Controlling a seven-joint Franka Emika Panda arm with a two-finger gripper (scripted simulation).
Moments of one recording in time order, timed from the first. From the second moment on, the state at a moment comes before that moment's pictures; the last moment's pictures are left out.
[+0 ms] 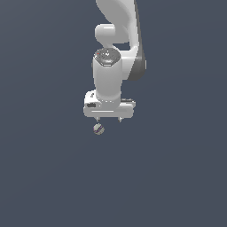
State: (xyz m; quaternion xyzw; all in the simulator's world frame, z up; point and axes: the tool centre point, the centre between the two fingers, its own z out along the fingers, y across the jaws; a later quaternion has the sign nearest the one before) arm -0.001 -0.020 0.180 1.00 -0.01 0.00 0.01
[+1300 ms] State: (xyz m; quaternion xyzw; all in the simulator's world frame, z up) arm -0.007 -0.034 0.172 1.00 -0.05 0.00 0.01
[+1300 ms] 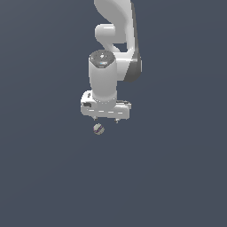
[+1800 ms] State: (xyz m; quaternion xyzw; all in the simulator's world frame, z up) arm -0.019 -0.057 0.131 0.98 -0.20 0.00 0.00
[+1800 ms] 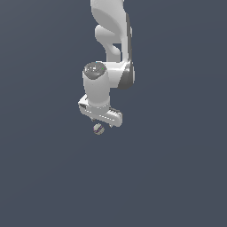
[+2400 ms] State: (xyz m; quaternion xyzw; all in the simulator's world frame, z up) arm -0.035 -0.082 0.093 0.94 -0.34 0.00 0.00
